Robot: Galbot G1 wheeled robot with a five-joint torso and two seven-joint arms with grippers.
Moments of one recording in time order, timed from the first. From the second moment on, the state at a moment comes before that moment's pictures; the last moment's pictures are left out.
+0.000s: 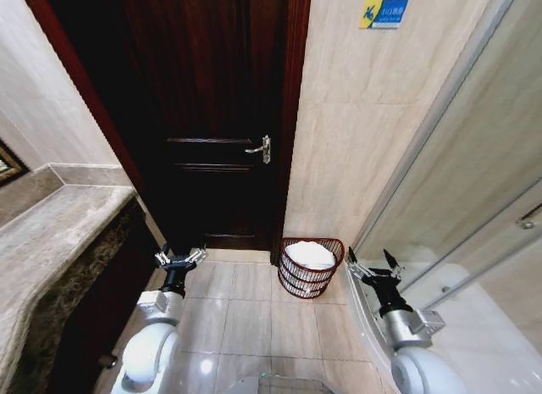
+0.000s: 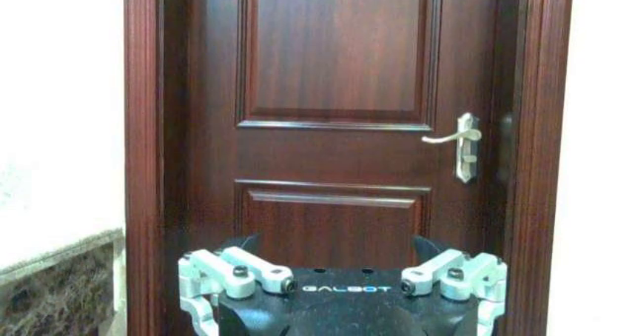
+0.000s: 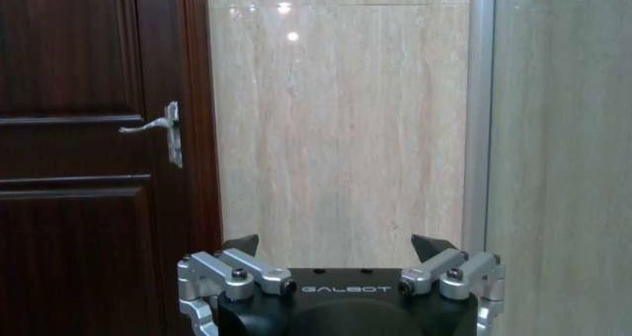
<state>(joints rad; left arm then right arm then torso) 1.65 -1.41 -0.64 -2.23 -0.21 0.03 -0.11 -1.72 1.49 0.71 2.32 0.20 -0.12 -0.05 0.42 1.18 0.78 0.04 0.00</state>
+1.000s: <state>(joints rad) 1.64 -1.42 -0.63 -2.21 -0.19 -0.02 -0.13 -1.72 1.50 0.69 2.31 0.13 -0.11 -0.07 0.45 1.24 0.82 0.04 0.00</state>
